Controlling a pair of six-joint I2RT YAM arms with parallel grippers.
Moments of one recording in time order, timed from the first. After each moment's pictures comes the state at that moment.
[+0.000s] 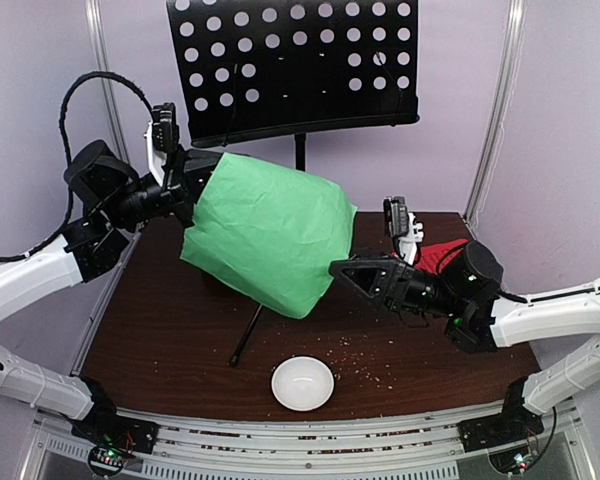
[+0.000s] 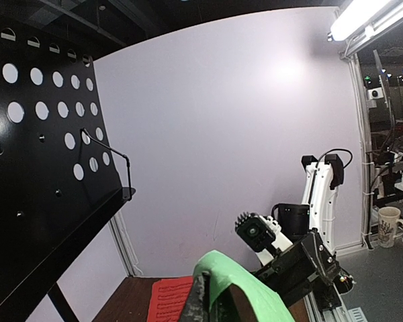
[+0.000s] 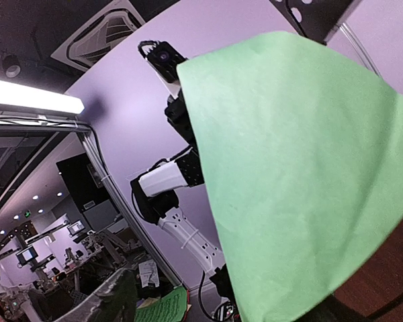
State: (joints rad) left arm -0.71 1.19 1.09 0.50 0.74 -0.07; right arm 0.98 1.29 0.64 1.06 -0.44 0.79
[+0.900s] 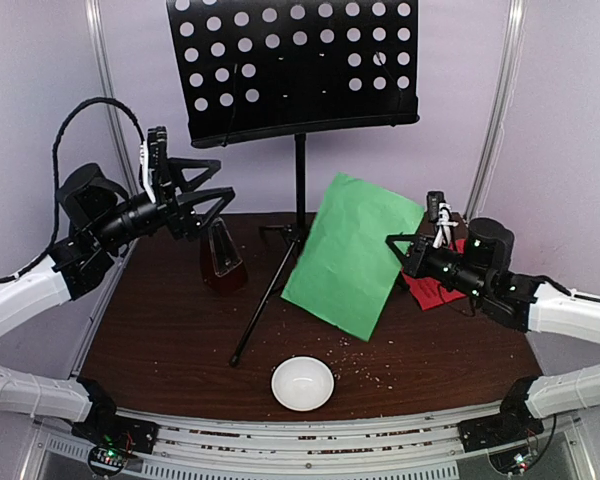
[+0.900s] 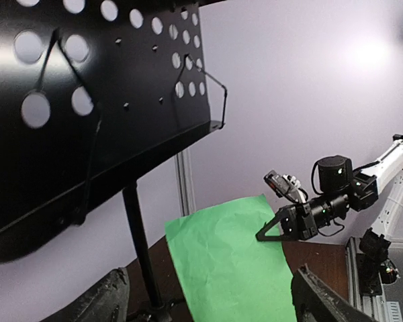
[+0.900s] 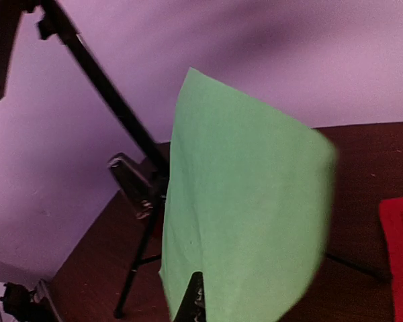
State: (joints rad) left arm -0.62 1.07 0.94 0.38 0.54 -0.05; right arm 0.71 1.07 0.65 0.33 -0.02 0.51
